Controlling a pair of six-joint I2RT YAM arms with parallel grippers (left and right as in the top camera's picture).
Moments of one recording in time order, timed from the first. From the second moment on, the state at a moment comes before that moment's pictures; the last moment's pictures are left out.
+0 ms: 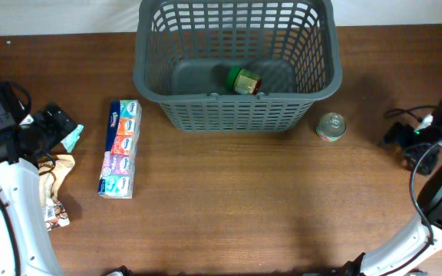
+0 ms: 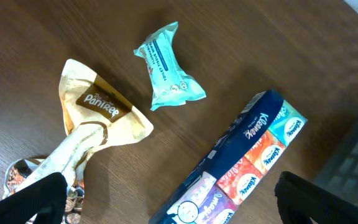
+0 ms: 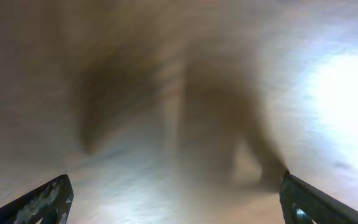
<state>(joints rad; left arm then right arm) 0.41 1.39 1.36 -0.97 -0.04 -0.33 -0.58 2.06 1.42 -0.92 -0.13 0.17</state>
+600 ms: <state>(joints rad) 0.41 1.39 1.36 -0.97 -0.04 -0.33 -0.35 2.06 1.66 -1.04 -0.11 0.10</state>
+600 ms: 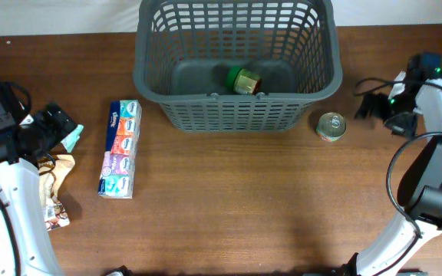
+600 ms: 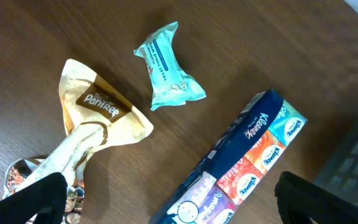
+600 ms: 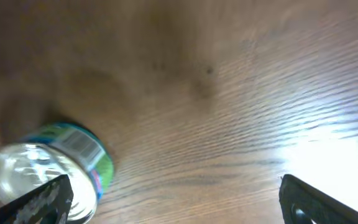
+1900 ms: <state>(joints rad) 0.41 1.39 1.36 -0.97 -0.04 -0.33 -0.21 2.06 1.76 -1.12 -0.12 0.04</state>
